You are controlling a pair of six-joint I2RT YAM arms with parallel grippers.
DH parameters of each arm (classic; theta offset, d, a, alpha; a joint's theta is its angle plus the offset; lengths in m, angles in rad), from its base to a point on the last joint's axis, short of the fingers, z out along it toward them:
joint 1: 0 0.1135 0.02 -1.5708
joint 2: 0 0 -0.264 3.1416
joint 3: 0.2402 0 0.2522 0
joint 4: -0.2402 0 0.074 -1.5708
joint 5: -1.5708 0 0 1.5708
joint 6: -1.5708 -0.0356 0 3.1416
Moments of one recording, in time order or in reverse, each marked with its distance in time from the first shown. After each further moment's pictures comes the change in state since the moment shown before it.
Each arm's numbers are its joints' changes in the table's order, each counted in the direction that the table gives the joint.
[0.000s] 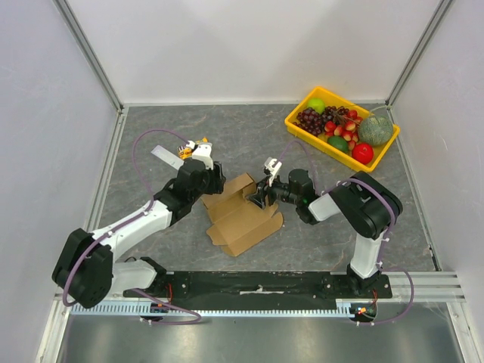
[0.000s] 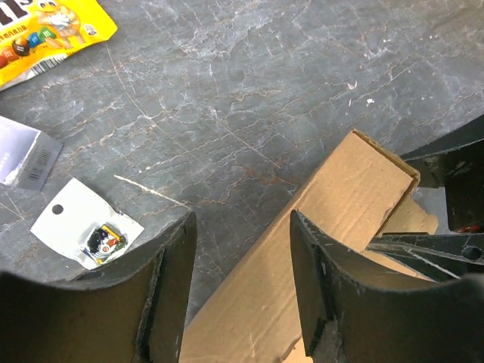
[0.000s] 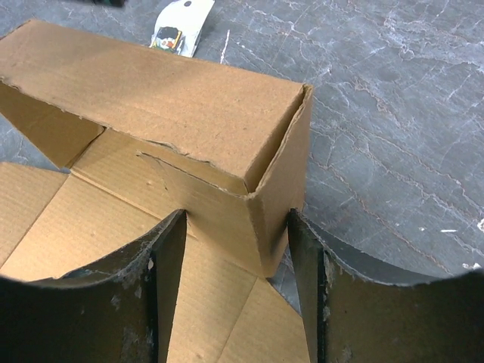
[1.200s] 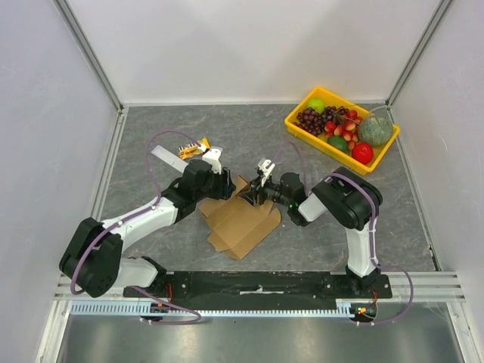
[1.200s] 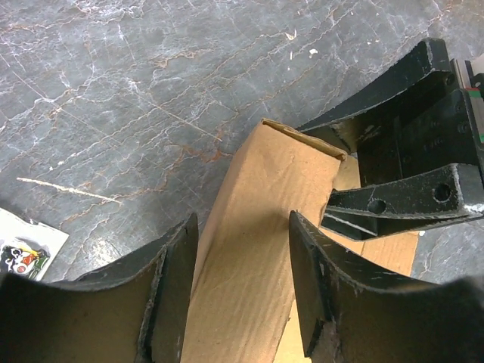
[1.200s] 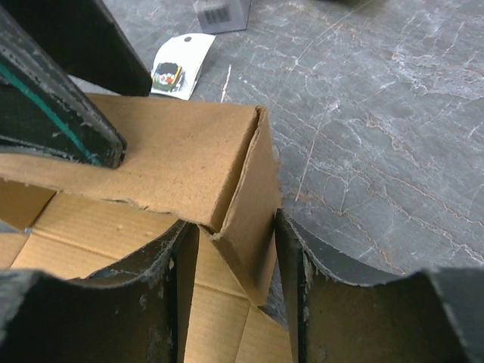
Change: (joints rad) left arm 0.004 0.097 0.000 0.039 -0.214 0.000; right arm 0.054 0.149 0.066 0.175 -0.062 -0.054
